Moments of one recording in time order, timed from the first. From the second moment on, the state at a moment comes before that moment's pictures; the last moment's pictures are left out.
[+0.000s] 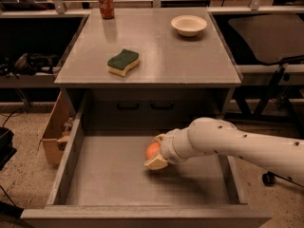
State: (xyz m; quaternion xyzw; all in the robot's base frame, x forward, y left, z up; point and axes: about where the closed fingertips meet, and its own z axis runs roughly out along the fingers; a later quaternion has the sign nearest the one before) arm 0.513 -0.008 0.628 -0.56 0.75 0.14 0.31
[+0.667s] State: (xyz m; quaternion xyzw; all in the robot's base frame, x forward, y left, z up) arm 0.513 -0.008 0.628 -0.56 0.75 0.14 0.31
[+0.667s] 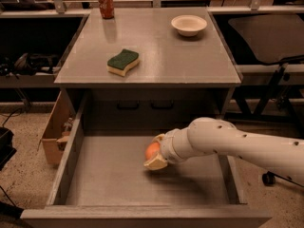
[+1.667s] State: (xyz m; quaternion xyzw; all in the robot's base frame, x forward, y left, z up) arm 0.513 -0.007 0.630 -0.56 0.75 0.15 0.31
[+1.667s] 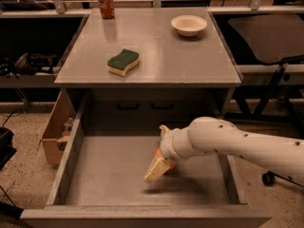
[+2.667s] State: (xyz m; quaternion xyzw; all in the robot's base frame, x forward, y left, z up) arm 0.468 -0.068 0.839 -0.56 0.73 0.12 0.37
